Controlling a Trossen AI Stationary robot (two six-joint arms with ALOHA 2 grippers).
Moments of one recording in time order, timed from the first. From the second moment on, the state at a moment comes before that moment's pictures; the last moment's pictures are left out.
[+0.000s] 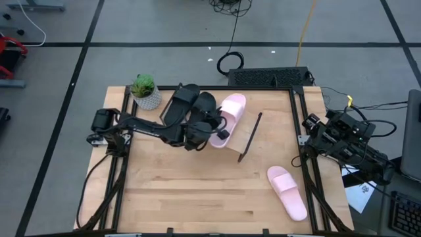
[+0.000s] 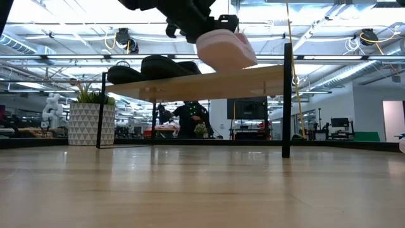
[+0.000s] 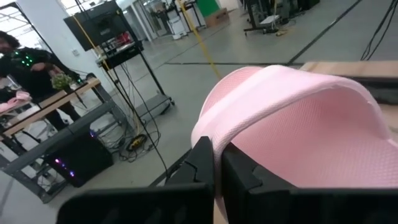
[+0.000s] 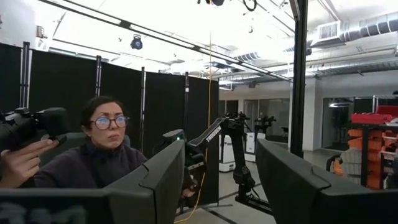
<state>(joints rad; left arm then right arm) -0.06 1.79 1.24 0.31 -0.96 0.16 -0.66 0.33 0.36 1.30 -1.20 1.29</state>
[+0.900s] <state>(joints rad) 0.01 1.79 1.24 0.10 -0.89 0.12 -0.66 0.33 0.36 1.29 -1.20 1.29</state>
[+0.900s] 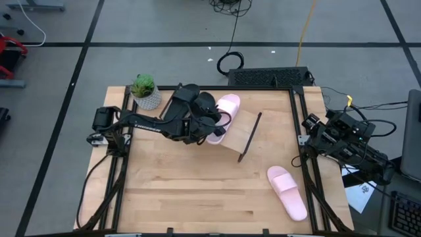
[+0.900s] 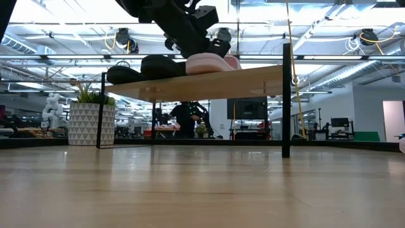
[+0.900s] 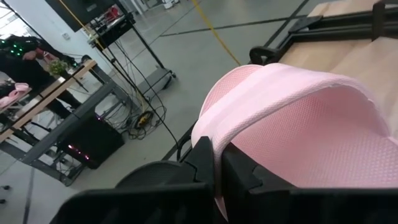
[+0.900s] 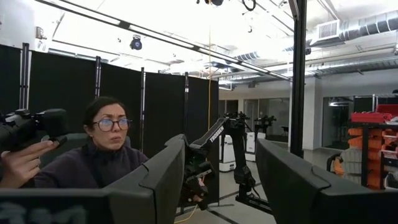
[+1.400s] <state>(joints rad) 0.01 1.79 1.24 0.10 -0.89 0.18 -0.66 0.33 0.36 1.29 -1.20 1.29</state>
